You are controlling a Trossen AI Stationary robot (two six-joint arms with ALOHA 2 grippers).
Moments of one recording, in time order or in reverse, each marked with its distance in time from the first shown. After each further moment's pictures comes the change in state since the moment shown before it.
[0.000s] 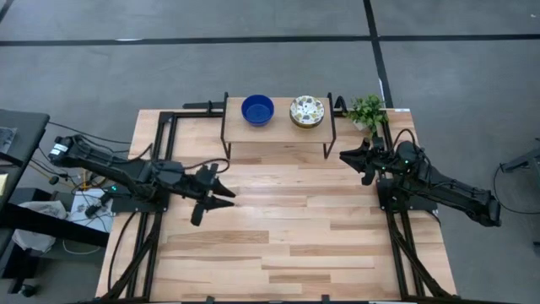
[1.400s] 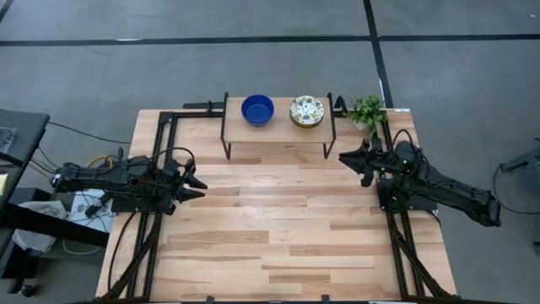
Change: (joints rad) left arm 0.206 -0.723 -0.469 -0.001 0.230 -0.013; right arm 0.000 -0.001 0.000 -0.041 -0.010 -0.050
